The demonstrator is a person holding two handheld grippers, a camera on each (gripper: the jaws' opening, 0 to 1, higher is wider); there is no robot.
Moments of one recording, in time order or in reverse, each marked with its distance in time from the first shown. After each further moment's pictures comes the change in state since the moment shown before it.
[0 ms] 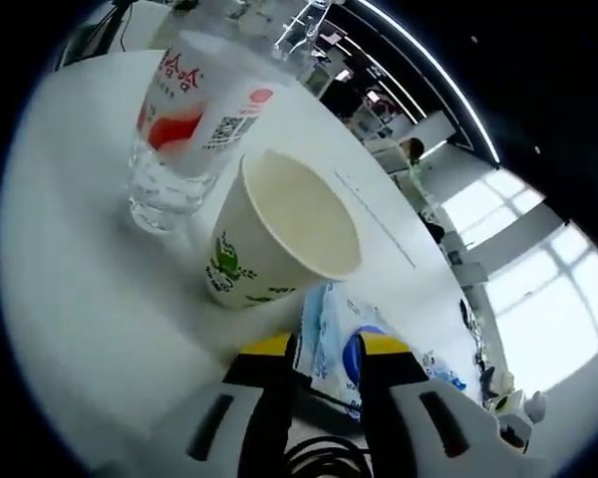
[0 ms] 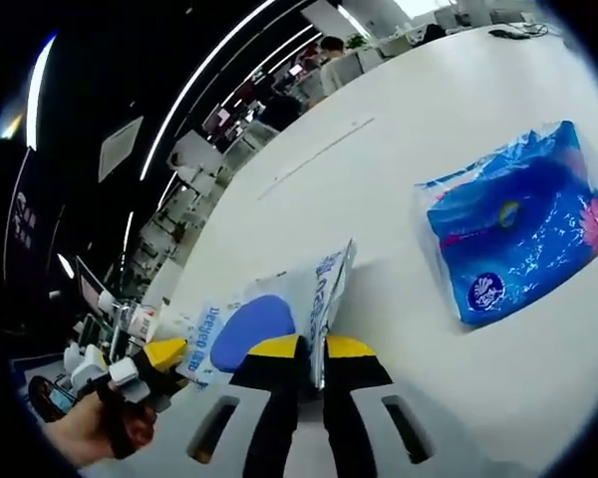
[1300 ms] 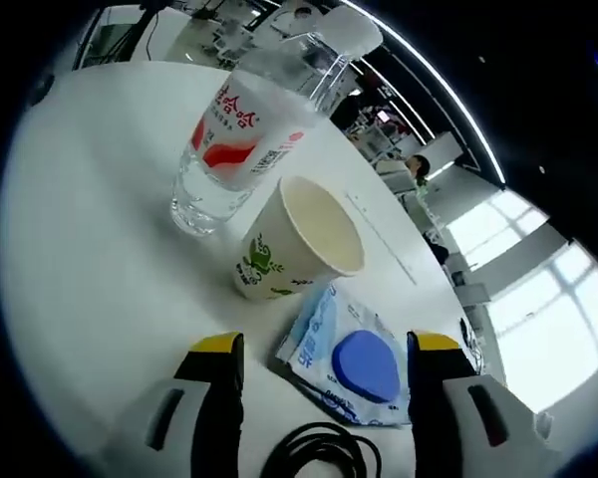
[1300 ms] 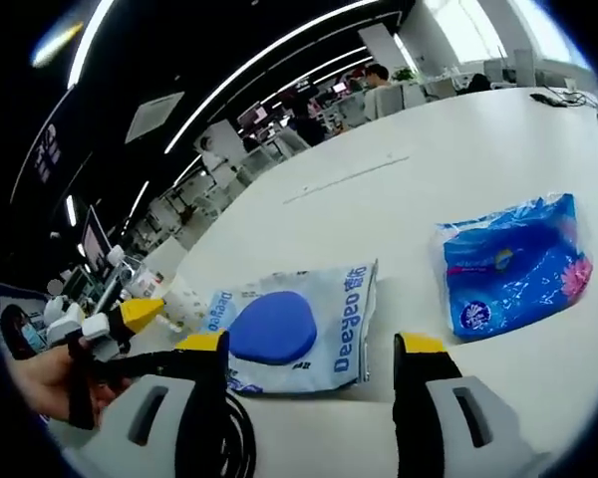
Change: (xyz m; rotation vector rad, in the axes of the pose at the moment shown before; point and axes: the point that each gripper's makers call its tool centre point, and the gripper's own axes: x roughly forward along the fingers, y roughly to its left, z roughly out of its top) left arm -0.029 0.004 0.002 -0.044 -0.090 0.005; right arm -0.025 0.015 0.001 -0.253 -0.088 0.025
